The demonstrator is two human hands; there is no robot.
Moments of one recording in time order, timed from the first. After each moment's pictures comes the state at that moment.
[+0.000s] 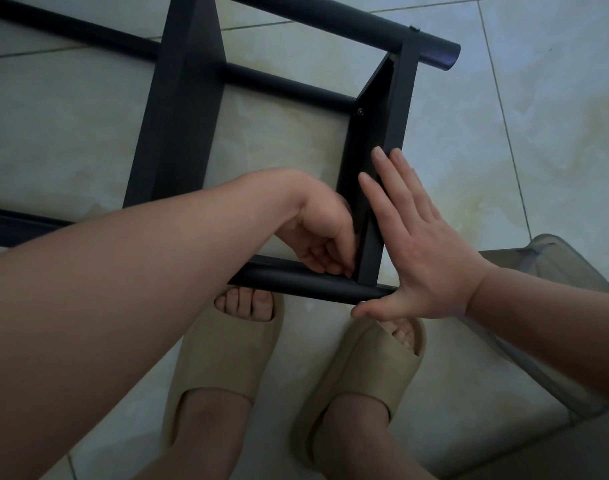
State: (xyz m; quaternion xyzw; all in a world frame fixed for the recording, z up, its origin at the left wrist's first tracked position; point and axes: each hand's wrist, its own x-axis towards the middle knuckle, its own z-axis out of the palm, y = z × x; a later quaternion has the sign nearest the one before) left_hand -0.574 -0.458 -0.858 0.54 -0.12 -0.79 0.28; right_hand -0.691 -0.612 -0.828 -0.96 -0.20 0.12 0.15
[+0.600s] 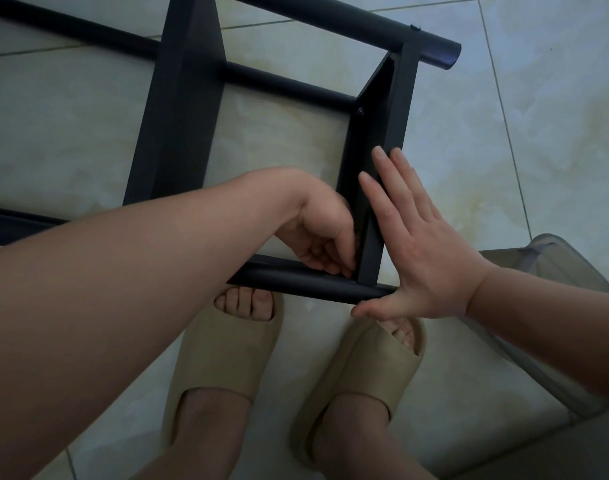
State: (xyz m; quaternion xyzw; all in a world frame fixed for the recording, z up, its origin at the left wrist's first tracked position) left_hand -0.576 -0.459 -0.857 0.55 -0.12 -0.78 0.27; right_hand -0.691 -0.612 -0.827 -0.96 -0.20 0.12 0.14
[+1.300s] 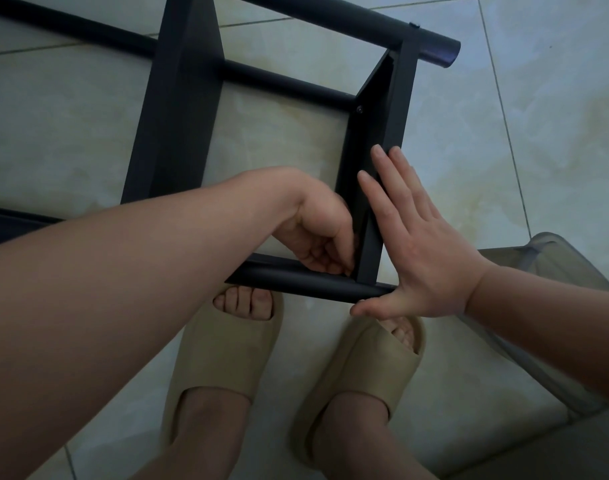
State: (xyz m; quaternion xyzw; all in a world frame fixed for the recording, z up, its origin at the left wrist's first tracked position) left_hand -0.577 -0.458 -0.856 0.53 -0.09 -0.79 0.30; right_hand -0.691 -0.611 -0.827 -0.96 -0.20 0.12 0.14
